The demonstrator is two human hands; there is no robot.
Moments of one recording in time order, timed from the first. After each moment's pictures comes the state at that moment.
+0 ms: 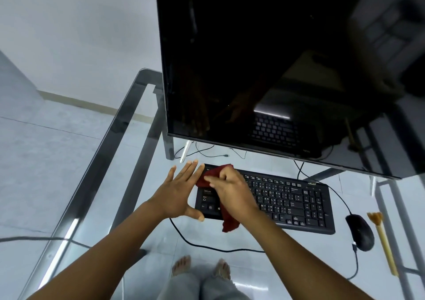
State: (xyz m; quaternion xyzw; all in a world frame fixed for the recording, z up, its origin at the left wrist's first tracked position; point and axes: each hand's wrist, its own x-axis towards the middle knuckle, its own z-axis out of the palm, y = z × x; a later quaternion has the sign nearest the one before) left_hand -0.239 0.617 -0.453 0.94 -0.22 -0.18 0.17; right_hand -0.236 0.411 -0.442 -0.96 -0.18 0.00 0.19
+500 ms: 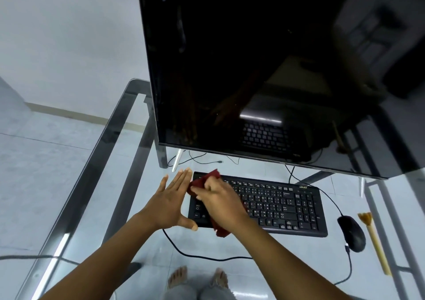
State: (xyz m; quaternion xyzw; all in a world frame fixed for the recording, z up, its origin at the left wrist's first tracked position) left_hand -0.240 0.618 -0.455 0.94 -0.21 -0.18 0.18; right_hand -0.240 0.429 -0.433 -0.96 -0.18 0.06 0.21
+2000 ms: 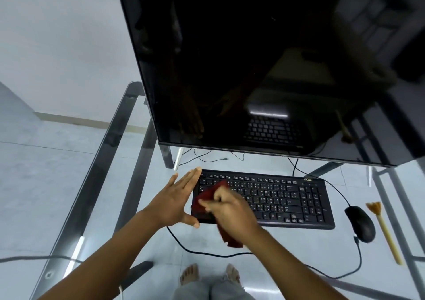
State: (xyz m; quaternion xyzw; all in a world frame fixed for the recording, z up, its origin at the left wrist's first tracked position) left_hand -0.236 0.613 -0.445 0.93 -0.26 -0.17 0.20; right_hand -0.273 0.410 -0.424 -0.94 -0.18 0.05 0.30
